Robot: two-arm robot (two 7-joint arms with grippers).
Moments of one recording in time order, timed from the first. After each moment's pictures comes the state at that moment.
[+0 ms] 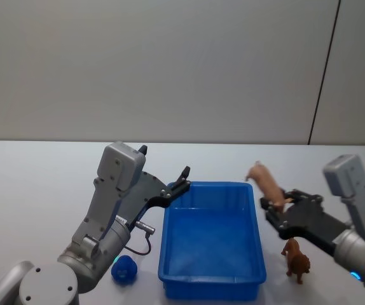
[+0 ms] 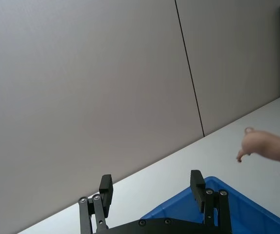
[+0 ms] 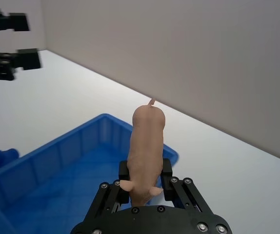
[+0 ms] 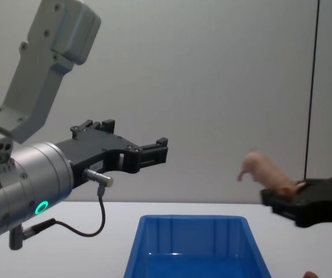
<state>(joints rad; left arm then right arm) -0.24 0.38 0.45 -1.63 -0.20 0.01 -0.01 0.15 0.30 -0.25 -1.58 0.13 0.16 0.40</state>
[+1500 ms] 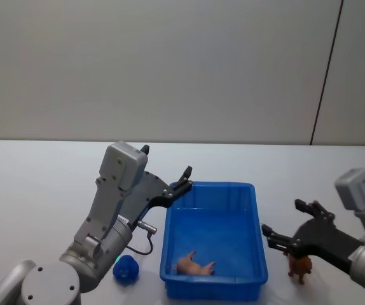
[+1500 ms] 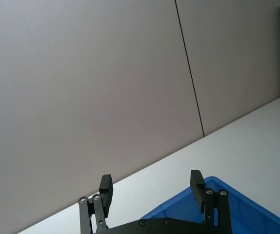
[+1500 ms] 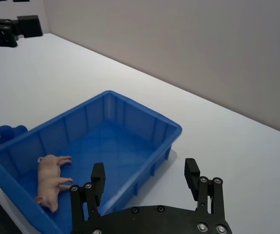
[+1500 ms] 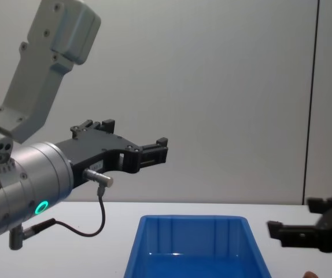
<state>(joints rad) -0.24 0.38 0.45 -1.63 -0.20 0.01 -0.01 0.09 0.36 -0.24 -1.63 0.18 0.22 0.41</state>
